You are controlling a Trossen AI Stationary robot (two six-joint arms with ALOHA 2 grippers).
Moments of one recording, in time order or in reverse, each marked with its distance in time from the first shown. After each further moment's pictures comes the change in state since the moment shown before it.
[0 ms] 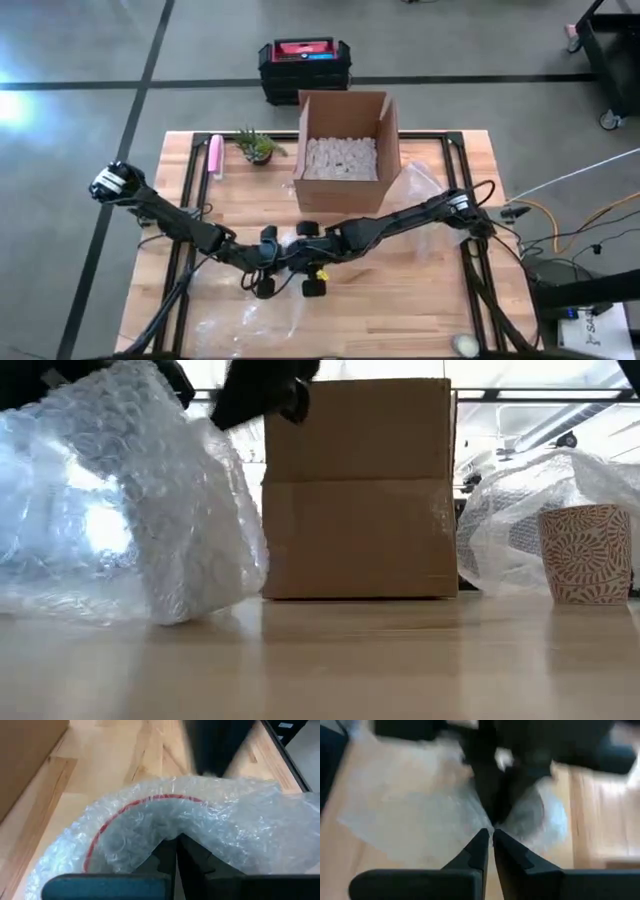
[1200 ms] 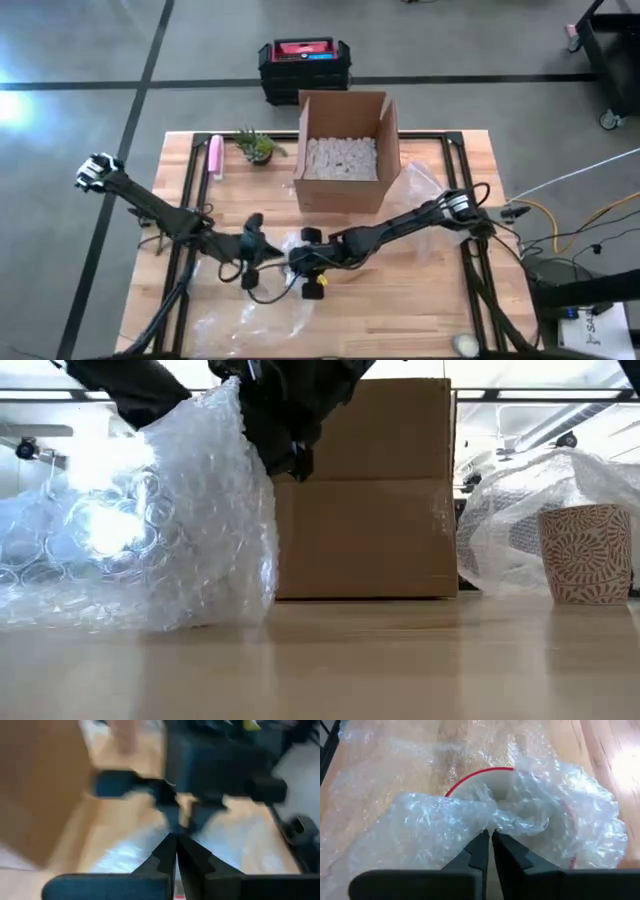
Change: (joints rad) left arm -0.035 -0.315 0.101 -0.363 -0.209 0.029; right arm -0.004 -0.001 -0.254 0.253 0.050 0.116
